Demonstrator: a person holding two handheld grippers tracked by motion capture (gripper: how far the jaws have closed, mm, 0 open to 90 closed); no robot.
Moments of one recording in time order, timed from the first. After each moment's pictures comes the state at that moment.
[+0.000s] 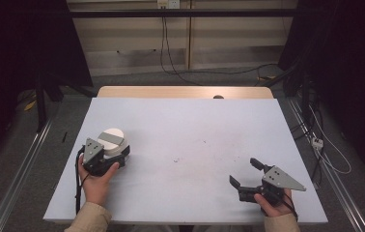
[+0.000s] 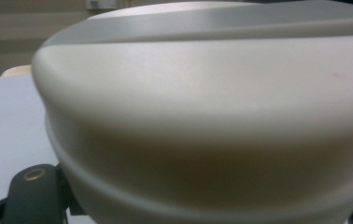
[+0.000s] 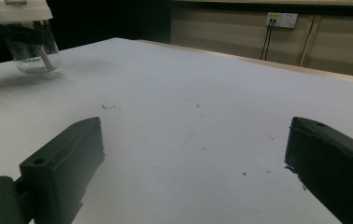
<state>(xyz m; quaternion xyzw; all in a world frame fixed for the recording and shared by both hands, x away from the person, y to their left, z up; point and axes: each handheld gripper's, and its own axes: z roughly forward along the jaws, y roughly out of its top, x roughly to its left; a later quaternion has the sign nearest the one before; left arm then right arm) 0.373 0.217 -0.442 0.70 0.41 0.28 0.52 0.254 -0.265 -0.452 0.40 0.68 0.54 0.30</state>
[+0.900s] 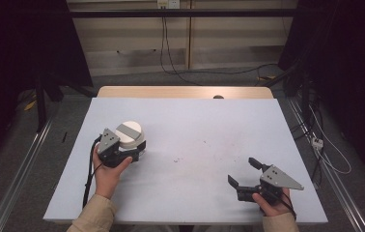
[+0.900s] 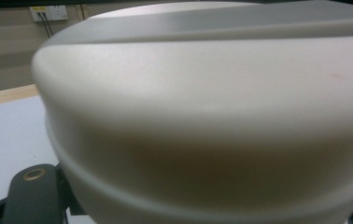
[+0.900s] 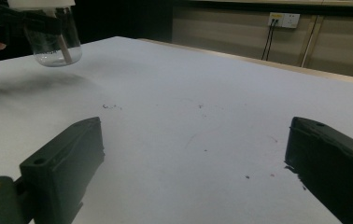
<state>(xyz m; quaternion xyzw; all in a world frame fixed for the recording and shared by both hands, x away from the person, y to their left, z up) 0.393 0.180 -0.429 0.73 0.34 0.24 0.54 0.257 -0.262 -0.452 0.39 0.68 0.54 0.30</state>
